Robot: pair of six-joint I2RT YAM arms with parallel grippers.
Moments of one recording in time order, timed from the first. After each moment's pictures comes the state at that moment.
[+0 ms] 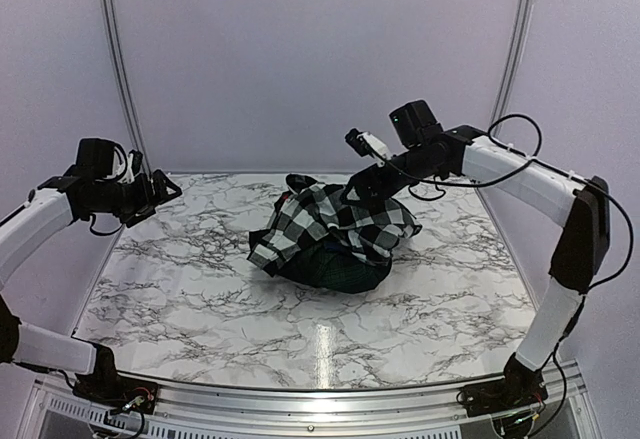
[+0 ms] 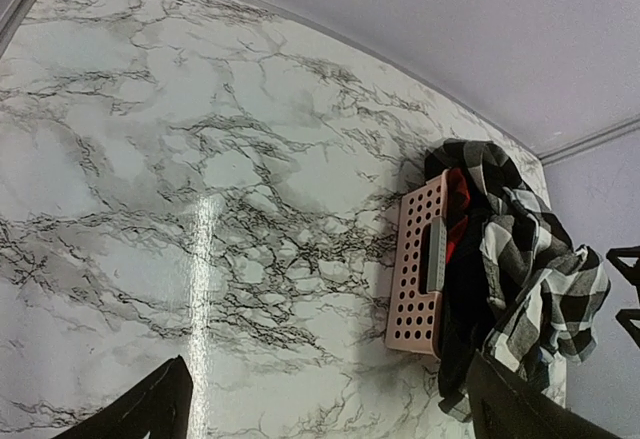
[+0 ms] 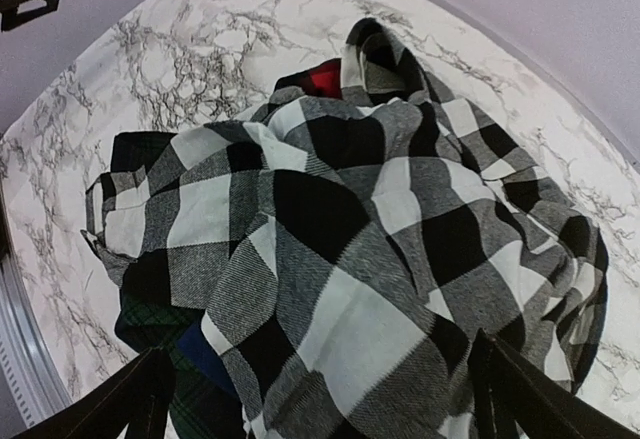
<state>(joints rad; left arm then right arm) -0.05 1.22 1.00 -0.50 0.38 -0.46 0.56 1.72 1.61 -0.67 -0.34 -0.10</state>
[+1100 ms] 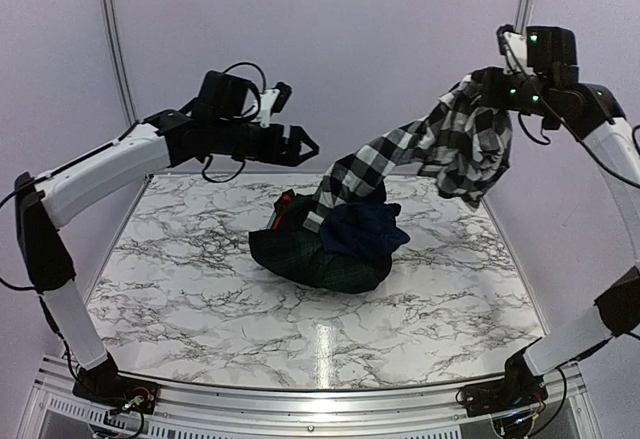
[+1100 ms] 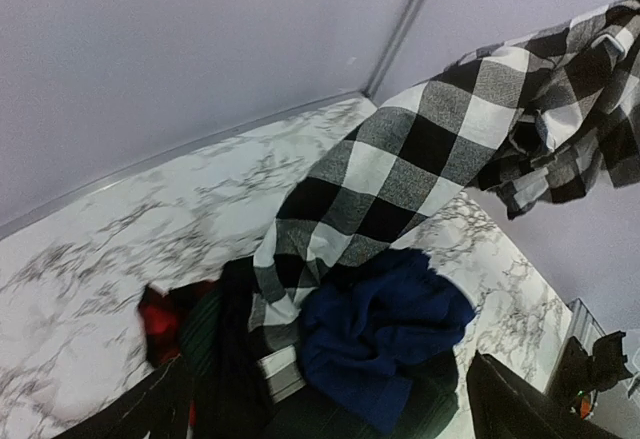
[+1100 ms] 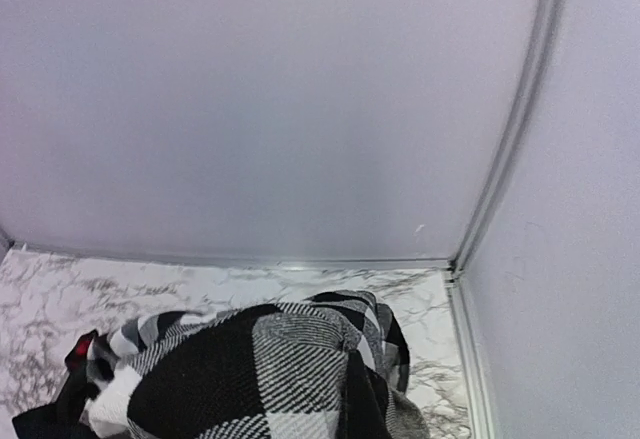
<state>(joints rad) -0.66 1.71 1.70 -0.46 0.21 -0.26 0.35 1.44 1.91 -0.79 0.25 0.11</state>
